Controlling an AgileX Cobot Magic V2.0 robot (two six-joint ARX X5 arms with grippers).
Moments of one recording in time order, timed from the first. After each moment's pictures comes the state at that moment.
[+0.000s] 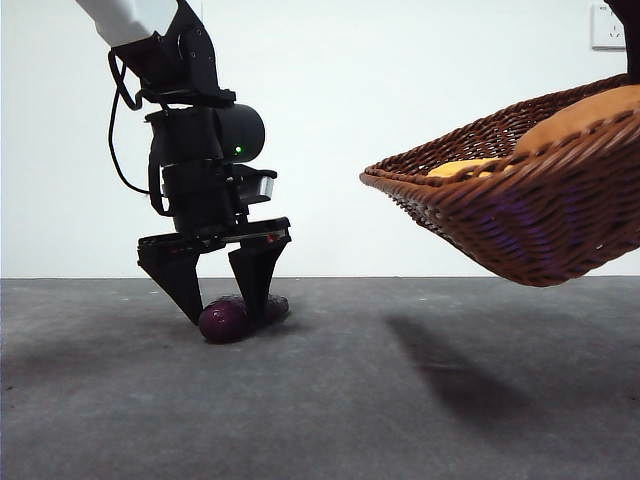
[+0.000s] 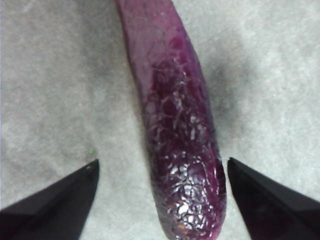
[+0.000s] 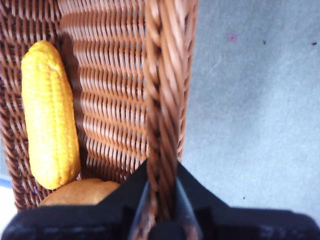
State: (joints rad) left arm -0.43 2.13 1.70 -0.90 0.08 0.05; right arm 0.17 1.37 1.39 -1.32 -0.24 0.08
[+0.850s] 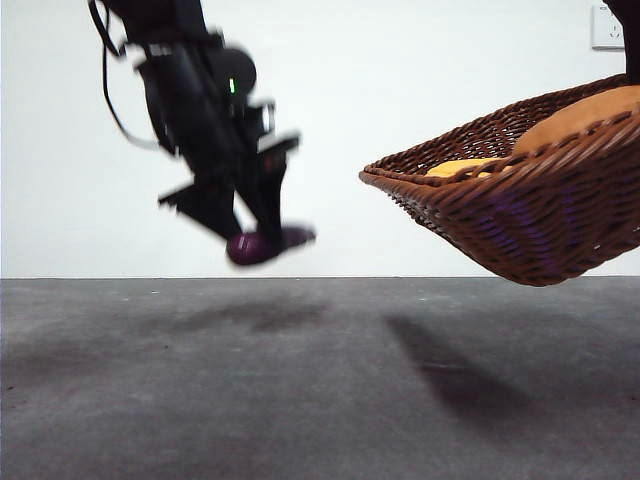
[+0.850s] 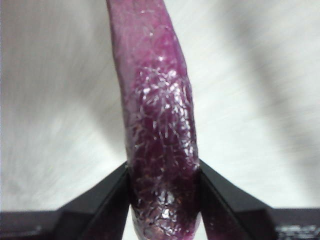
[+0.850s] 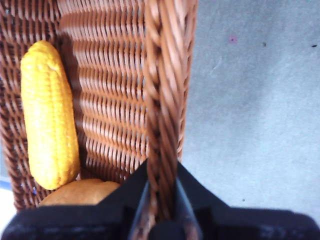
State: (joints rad) left arm -0.42 2.00 1.72 -0.87 0.30 0.01; right arm 0.17 1.37 1.39 -1.32 -0.23 0.08
